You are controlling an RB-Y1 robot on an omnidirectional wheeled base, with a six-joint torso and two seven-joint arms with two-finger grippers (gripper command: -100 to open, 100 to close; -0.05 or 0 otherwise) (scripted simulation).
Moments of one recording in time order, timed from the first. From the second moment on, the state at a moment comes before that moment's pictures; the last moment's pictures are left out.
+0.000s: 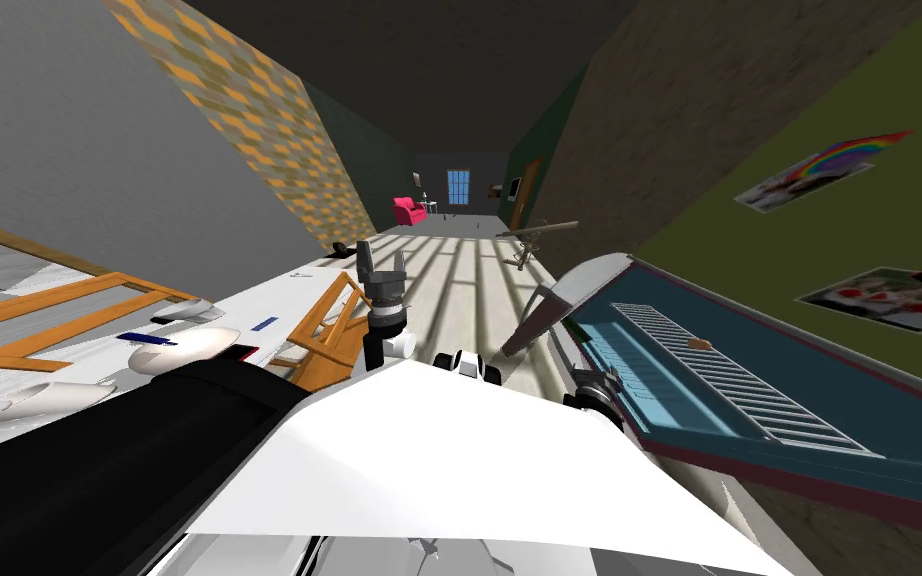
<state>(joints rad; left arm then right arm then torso) 0.49 -0.01 -0.03 -2.37 0.02 -0.64 0.00 0.52 -0.73 0.33 -1.78 1.15 0.88 0.62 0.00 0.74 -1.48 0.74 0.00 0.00</state>
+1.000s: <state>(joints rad) 0.49 -0.01 -0.03 -2.37 0.02 -0.64 0.00 0.48 -0.86 0.41 -1.70 1.32 1.12 0.76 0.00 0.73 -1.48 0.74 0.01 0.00</state>
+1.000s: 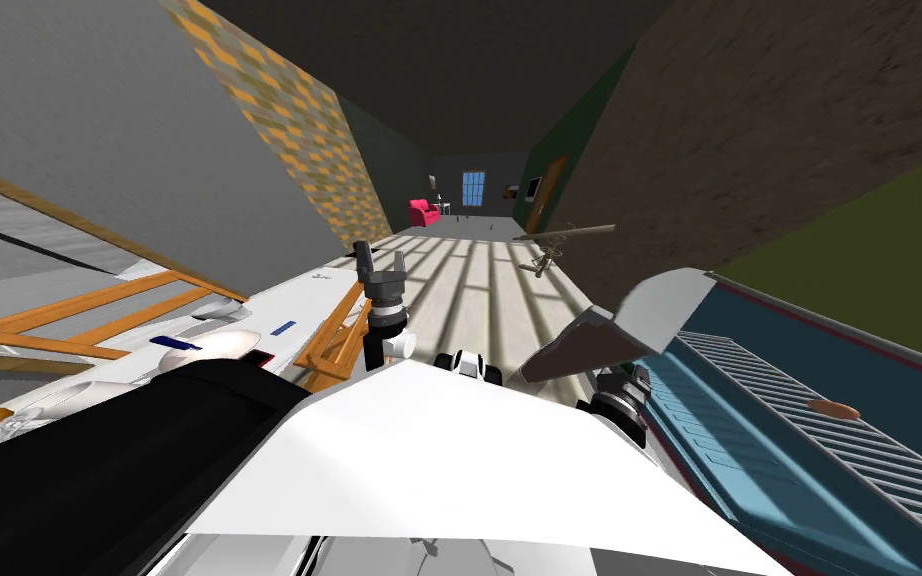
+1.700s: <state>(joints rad) 0.49 -0.01 -0.03 -2.37 0.02 -0.64 0.00 0.43 -0.90 0.38 -1.63 1.36 1.17 0.77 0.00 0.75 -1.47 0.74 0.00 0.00</state>
